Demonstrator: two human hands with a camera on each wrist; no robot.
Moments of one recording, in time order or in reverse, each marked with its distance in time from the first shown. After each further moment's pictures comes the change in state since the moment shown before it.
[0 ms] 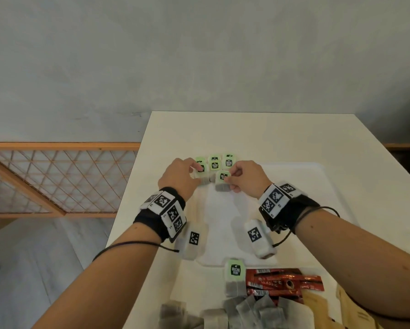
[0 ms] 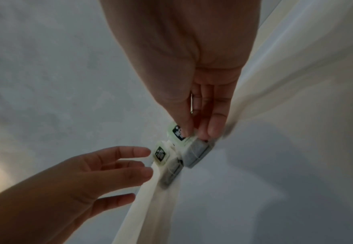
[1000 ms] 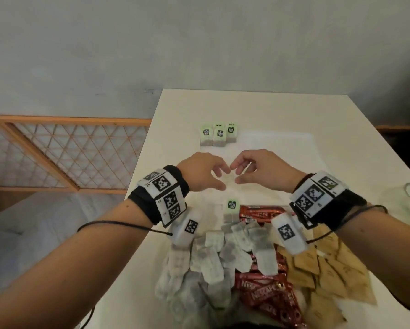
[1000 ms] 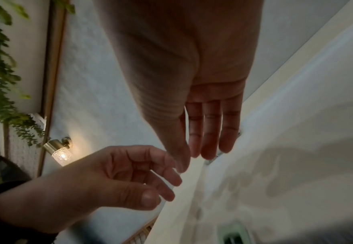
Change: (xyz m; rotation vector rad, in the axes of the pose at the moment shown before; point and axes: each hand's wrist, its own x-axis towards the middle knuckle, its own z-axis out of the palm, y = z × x) left_hand -0.137 0.034 -0.030 0.133 -0.443 0.317; right_hand -0.153 -0.022 -0.030 -0.242 -0.234 -0.221
